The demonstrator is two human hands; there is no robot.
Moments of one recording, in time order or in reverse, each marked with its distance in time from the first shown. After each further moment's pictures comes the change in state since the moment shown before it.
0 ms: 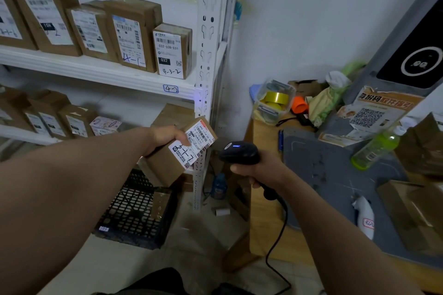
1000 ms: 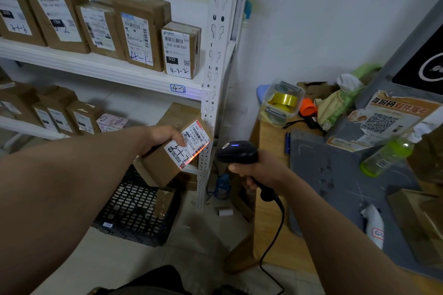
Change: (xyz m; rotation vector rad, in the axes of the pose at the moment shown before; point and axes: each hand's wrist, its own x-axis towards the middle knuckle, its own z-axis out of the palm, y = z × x) left_hand 0.005 -0.014 -0.025 -0.007 0.059 -0.048; right_hand 0.013 -0.018 0.007 -0.038 -0.060 -0.003
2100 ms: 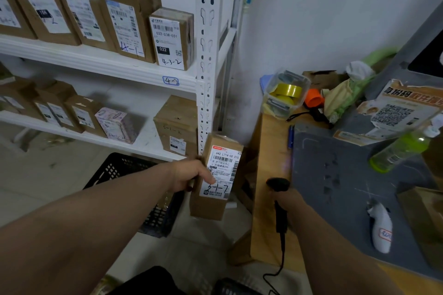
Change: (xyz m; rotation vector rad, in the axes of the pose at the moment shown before) left_hand 0.036 -0.026 0.114 -0.236 -0.157 0.006; right_hand 0.044 0.185 -0.016 0.171 0.360 0.696
